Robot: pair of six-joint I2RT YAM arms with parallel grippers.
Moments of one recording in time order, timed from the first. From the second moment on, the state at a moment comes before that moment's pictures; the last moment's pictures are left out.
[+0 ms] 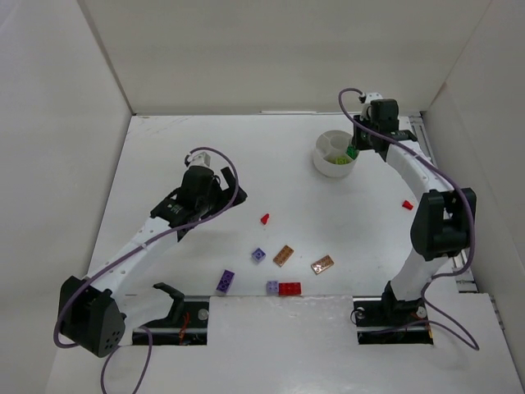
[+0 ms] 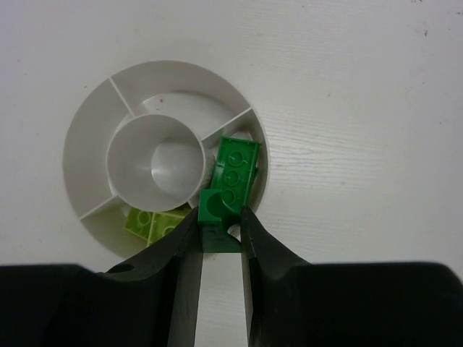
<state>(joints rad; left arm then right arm) -0.48 1.10 0.80 -0.39 -0.05 -0.77 0.12 1.75 1.47 -0.36 0.00 -0.01</state>
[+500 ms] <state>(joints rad) -0.48 1.10 0.79 -0.38 -0.04 -0.77 0.10 1.86 1.51 -0.36 -0.05 -0.01</state>
